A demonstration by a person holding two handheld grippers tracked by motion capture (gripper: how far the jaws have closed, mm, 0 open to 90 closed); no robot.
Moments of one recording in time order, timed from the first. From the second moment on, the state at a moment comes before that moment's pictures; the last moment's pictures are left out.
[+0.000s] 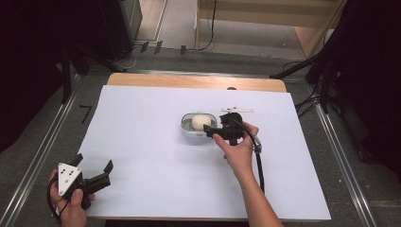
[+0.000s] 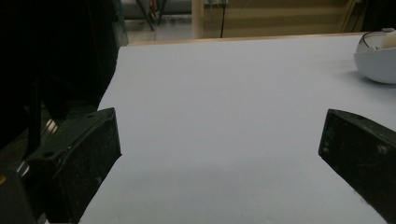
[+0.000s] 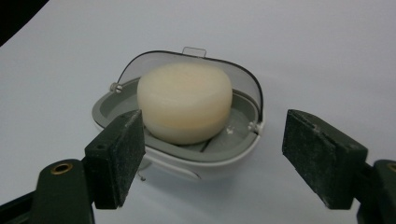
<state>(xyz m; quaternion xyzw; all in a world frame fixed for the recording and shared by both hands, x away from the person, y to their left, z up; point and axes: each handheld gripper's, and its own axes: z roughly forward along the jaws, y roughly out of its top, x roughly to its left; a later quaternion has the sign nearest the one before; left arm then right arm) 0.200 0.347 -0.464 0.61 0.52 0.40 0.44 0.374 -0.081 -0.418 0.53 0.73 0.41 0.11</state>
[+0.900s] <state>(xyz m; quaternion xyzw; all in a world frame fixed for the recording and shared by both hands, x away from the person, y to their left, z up) 0.200 0.347 -0.464 0.61 0.52 0.40 0.44 0.340 -0.146 -0.443 0.54 0.72 0.41 0.13</state>
